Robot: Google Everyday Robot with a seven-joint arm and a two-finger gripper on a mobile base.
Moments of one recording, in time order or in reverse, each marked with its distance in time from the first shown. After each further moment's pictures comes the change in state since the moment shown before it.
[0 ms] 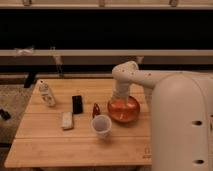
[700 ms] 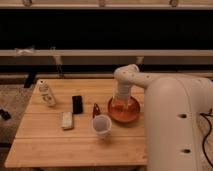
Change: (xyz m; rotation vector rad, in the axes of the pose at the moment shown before) arm -0.013 -0.005 0.026 0.009 0.038 0.030
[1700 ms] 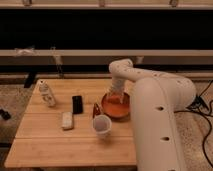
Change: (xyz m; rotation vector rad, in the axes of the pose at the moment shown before) arm -0.050 0.055 0.002 -0.032 -0.005 -0.108
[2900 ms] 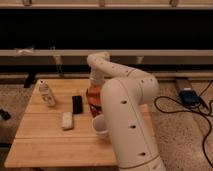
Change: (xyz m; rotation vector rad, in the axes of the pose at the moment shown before) arm -0.019 0.134 0.005 -0.022 0.006 -0.292
